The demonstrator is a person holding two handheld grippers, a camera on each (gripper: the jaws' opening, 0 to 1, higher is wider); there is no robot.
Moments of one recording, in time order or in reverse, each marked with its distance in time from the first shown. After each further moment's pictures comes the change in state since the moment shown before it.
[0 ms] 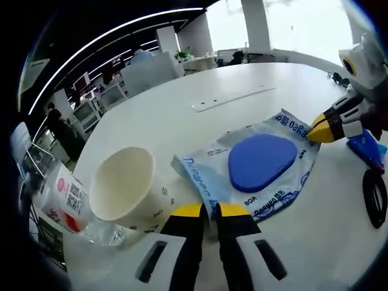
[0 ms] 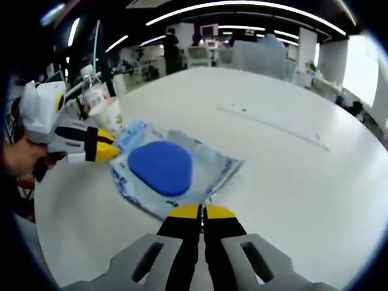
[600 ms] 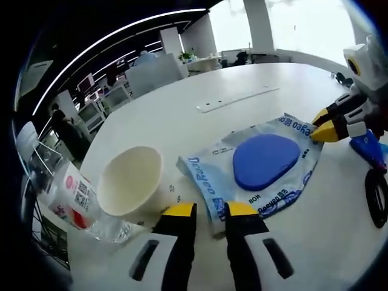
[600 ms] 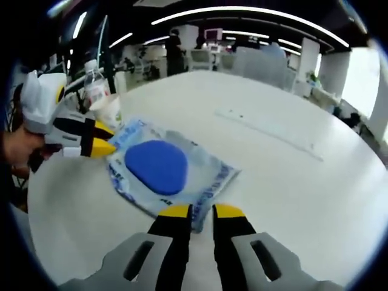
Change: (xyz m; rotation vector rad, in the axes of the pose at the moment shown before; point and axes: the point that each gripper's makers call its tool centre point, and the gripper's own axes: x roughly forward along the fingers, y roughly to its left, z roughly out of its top) left arm -0.007 0.005 0.000 0.003 -0.008 0.039; right arm -0.007 -0.009 0.005 -0.077 -0.042 -0.054
